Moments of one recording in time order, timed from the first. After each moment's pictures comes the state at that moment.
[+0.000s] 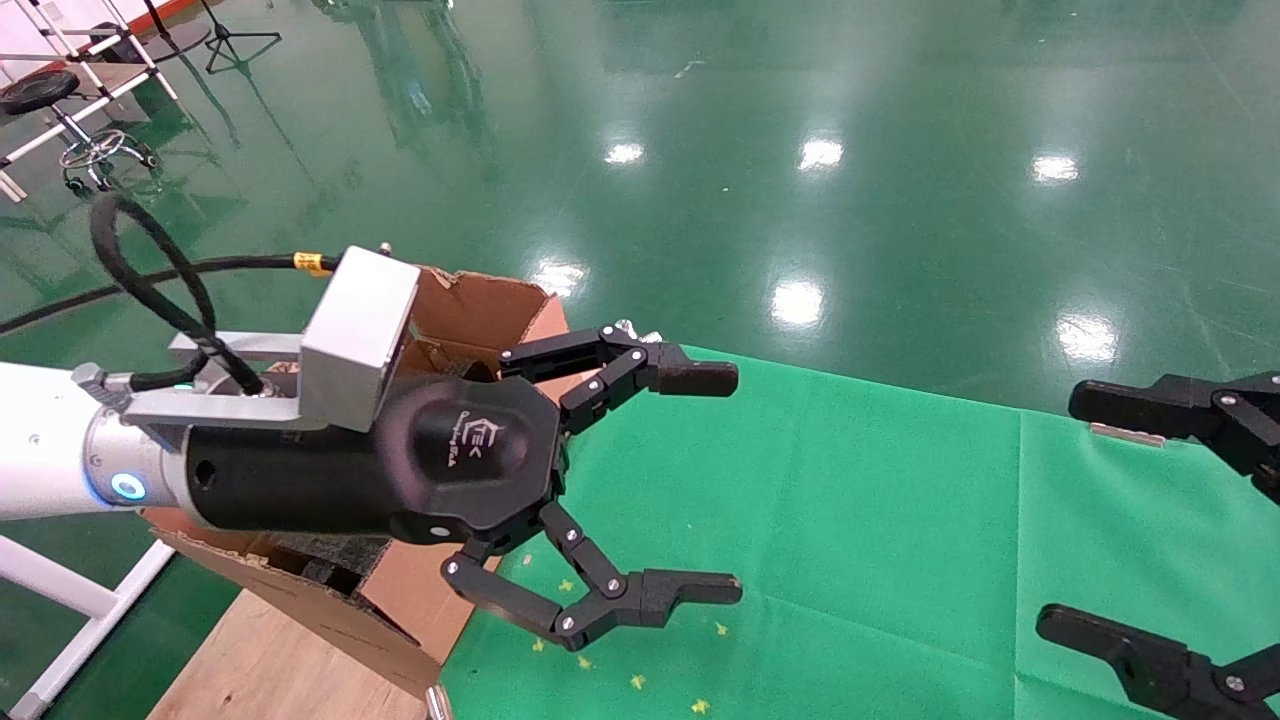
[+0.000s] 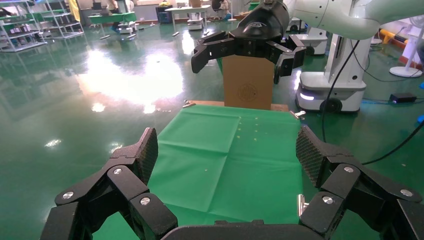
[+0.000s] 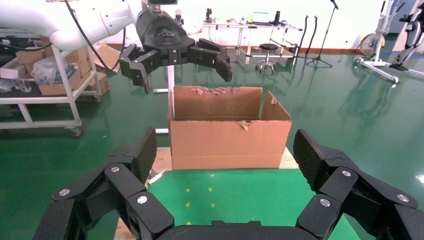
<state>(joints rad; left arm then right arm) -1.07 0.61 0.28 -1.28 0.73 1.49 -0.19 1.09 -0.58 -0.34 1.25 -0.68 -1.46 0.15</state>
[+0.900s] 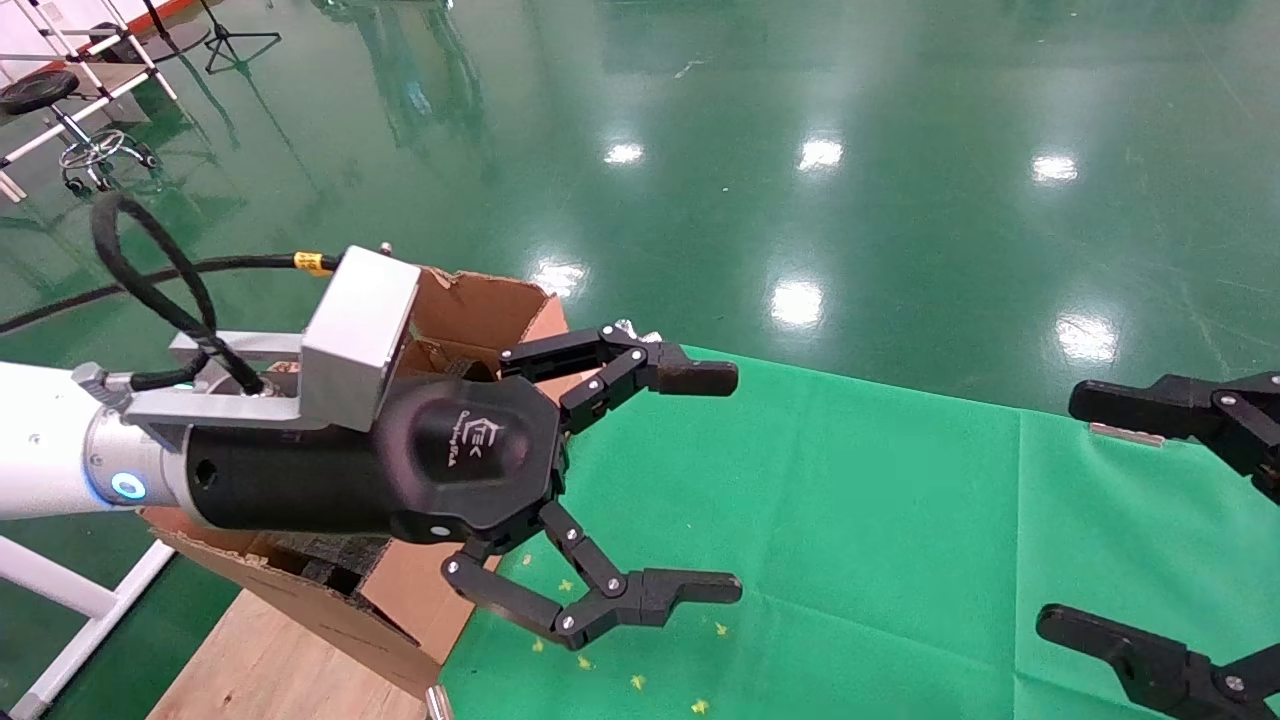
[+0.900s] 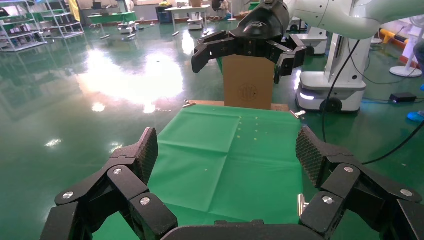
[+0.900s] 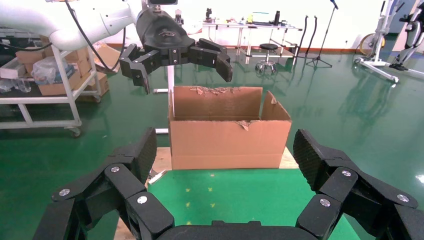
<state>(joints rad) -1.08 0.61 0.28 -1.28 0.73 1.49 -0.19 1.09 -0.58 -0.34 1.25 -0.68 -1.46 0.15</state>
